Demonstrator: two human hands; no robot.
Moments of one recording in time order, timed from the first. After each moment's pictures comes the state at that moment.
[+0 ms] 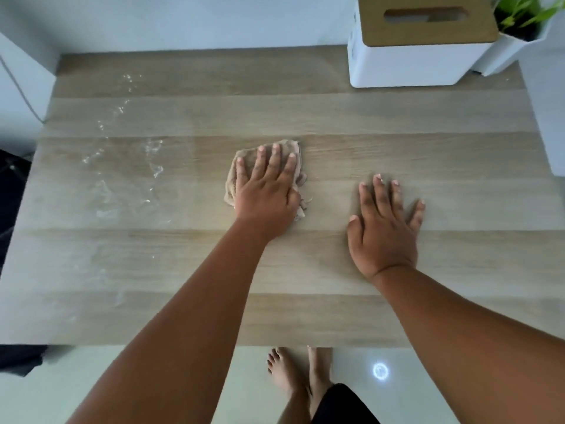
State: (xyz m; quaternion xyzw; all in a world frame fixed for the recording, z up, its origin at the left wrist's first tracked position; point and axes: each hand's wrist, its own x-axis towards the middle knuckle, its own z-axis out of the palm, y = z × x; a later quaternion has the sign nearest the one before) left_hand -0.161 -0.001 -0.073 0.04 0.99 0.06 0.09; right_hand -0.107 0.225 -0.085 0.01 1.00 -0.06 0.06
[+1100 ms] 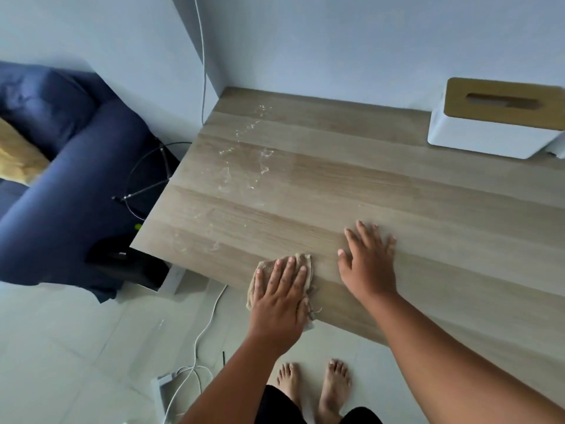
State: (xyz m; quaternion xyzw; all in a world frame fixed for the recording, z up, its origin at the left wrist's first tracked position) left_hand 0.102 -0.020 -0.057 -0.07 0.99 0.10 0.05; right_hand -0.061 0.140 -0.060 -0.17 0.97 -0.14 0.11
